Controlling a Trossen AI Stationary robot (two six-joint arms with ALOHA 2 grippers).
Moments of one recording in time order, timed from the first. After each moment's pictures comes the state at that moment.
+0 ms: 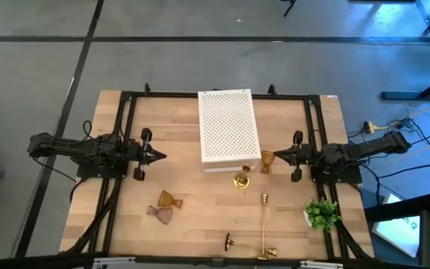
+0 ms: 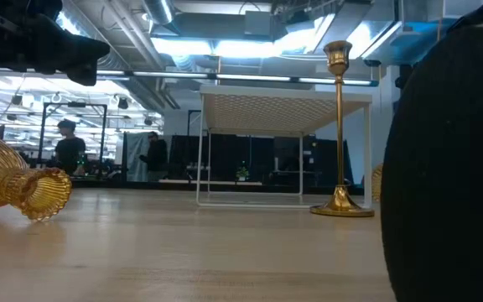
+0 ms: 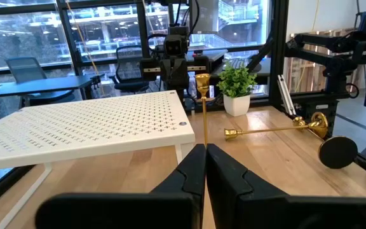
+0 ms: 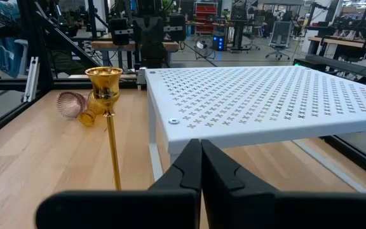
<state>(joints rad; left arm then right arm) -0.07 0.17 0.07 0.12 -0.04 0.07 0.30 0.16 0.04 0.04 0.42 0.02</state>
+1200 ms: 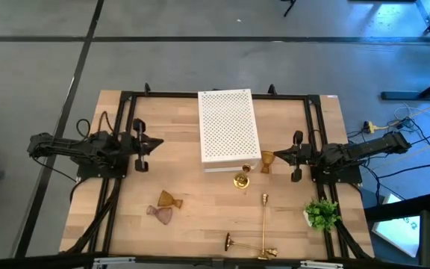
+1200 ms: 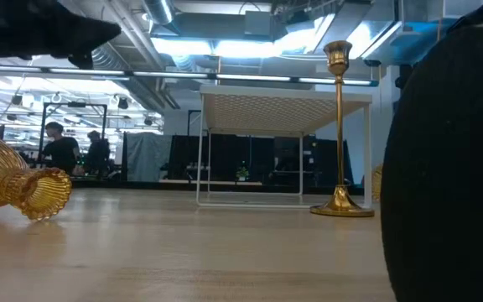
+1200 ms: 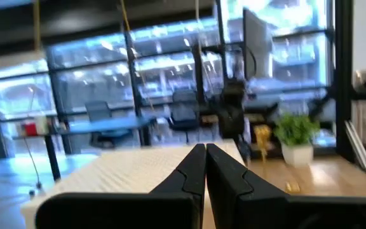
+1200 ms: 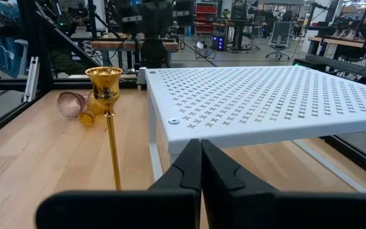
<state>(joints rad) -0.07 0.17 0.07 0.35 -0.25 0.15 0.30 0.16 0.04 0.04 0.42 0.02</state>
